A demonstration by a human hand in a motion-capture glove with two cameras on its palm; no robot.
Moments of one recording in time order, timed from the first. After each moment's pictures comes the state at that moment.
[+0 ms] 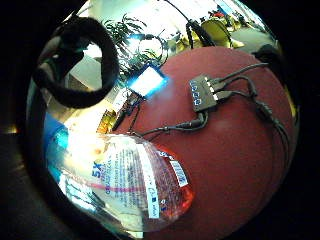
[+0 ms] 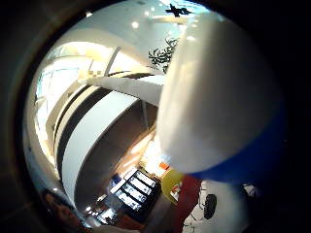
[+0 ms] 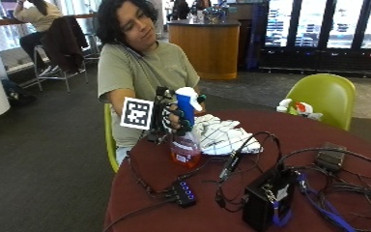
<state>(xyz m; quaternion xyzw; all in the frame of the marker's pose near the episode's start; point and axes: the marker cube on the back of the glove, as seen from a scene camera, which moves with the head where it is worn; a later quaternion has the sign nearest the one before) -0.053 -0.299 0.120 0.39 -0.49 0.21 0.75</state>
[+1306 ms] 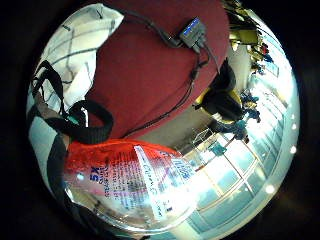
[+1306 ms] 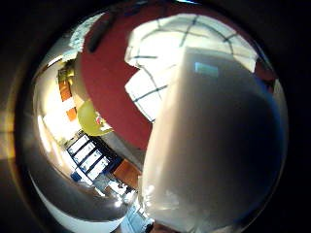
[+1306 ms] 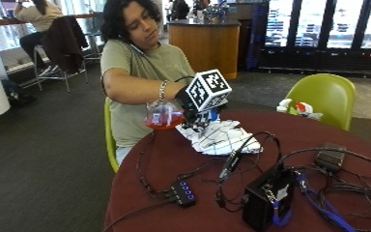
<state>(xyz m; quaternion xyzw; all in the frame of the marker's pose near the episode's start) -0.154 -0.319 0.115 -0.34 -0.04 0.14 0.93</state>
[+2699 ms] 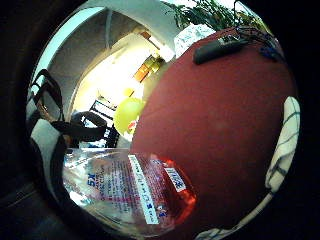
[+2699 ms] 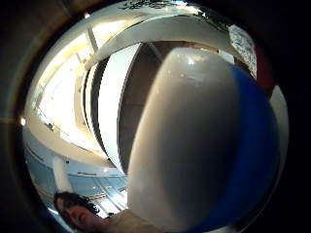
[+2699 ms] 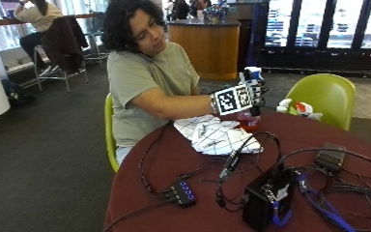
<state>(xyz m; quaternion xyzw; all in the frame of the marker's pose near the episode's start) -0.373 -0.413 0.119 0.18 -0.64 -0.11 0.74</state>
